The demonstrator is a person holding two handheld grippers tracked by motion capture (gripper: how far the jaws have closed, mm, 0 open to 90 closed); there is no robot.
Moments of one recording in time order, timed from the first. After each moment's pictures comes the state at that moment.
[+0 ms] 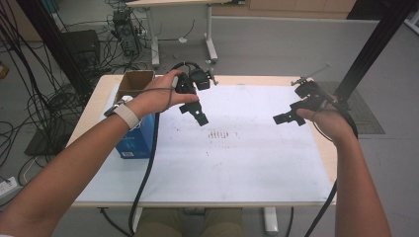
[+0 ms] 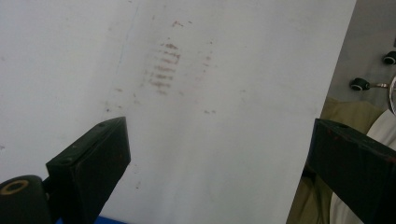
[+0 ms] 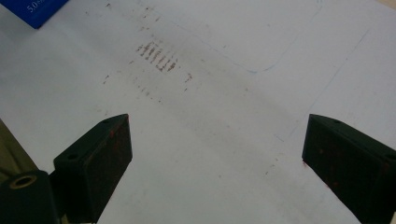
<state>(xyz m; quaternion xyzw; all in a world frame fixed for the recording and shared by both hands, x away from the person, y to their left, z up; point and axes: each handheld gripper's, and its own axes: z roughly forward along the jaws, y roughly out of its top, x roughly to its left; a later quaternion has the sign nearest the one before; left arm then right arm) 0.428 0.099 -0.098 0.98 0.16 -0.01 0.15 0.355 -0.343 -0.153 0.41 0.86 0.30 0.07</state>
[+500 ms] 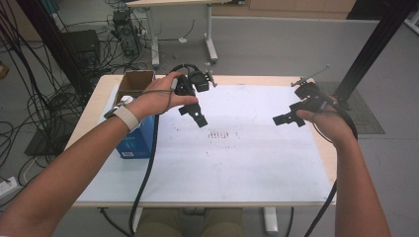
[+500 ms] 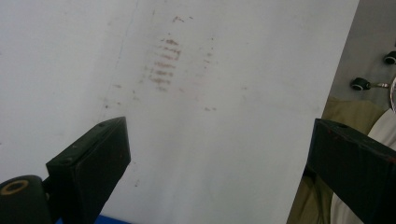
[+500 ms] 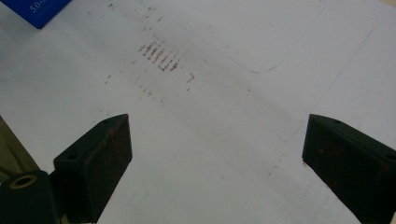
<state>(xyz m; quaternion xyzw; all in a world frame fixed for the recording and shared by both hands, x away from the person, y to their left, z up) 0.427 0.101 -0.101 0.98 0.16 -0.01 0.15 0.354 -0.343 -0.156 0.41 0.86 0.31 0.07</state>
